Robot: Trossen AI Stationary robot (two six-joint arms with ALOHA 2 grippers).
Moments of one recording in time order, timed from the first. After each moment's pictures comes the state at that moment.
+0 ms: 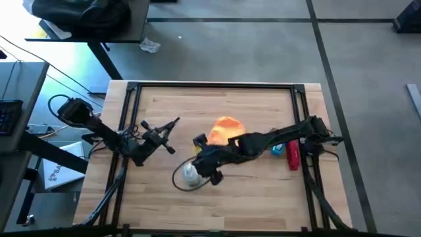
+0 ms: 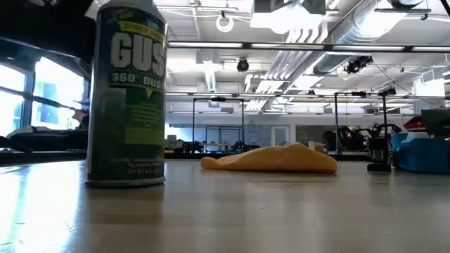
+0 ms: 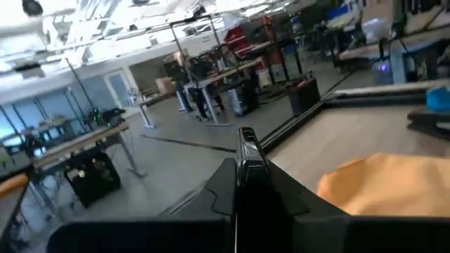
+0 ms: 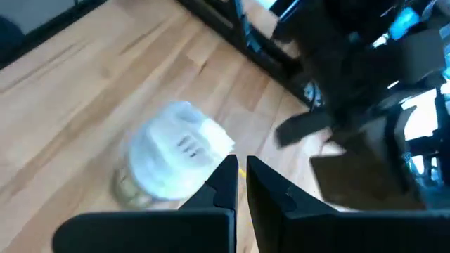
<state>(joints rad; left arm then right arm) -0.55 1.28 0.20 1.37 -1.43 0.53 0.32 1.97 1.89 -0.64 0.21 -0.44</state>
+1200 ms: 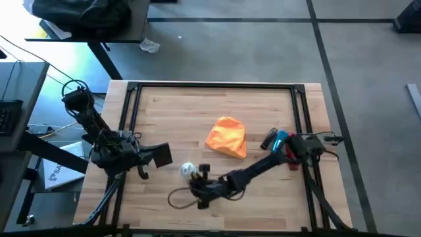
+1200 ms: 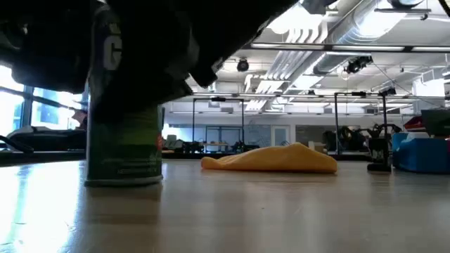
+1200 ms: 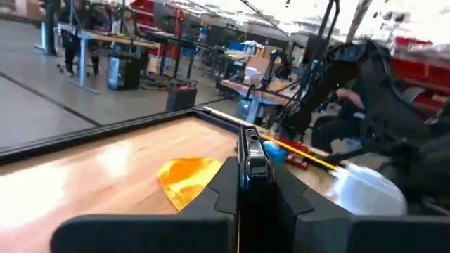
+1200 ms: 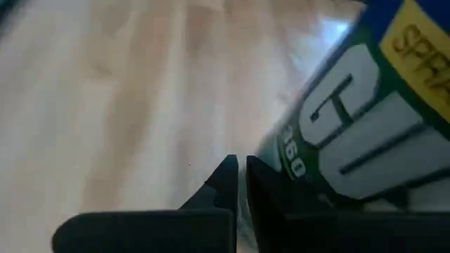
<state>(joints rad) -1.09 1.09 0.20 1.36 -1.56 0.18 0.42 2.27 1.63 -0.16 0.47 0.12</state>
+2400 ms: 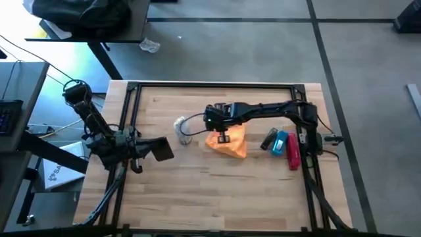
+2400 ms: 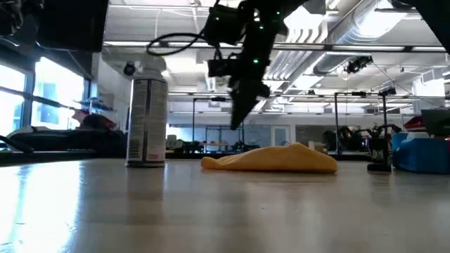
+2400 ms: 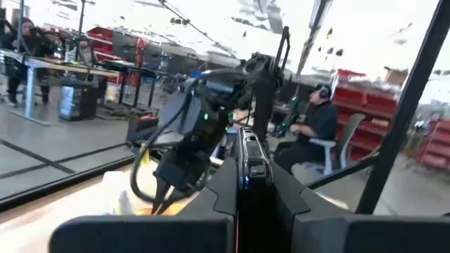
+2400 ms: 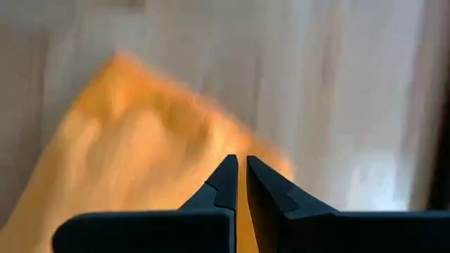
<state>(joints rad) -1.00 0.88 0.20 1.33 -1.28 0.33 -0.12 1.99 1.55 -0.85 0.20 -0.31</state>
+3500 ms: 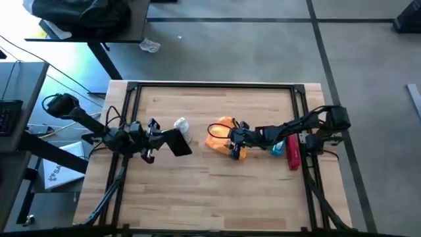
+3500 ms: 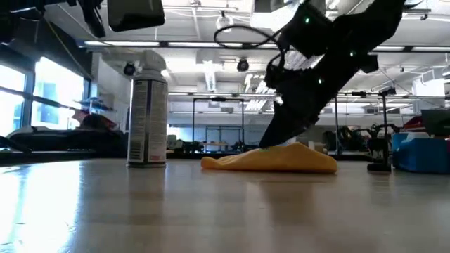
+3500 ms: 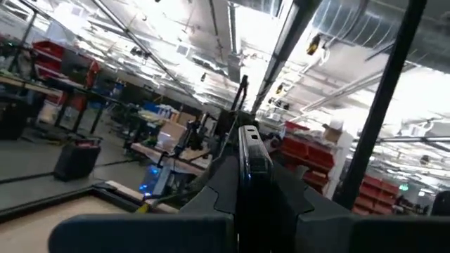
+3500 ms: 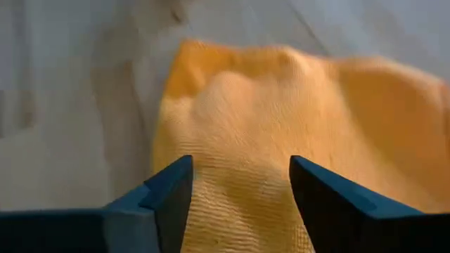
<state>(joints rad) -0.47 0.96 0.20 1.27 -0.63 -0.12 0.03 1.72 0.75 0.10 0.25 0.30</state>
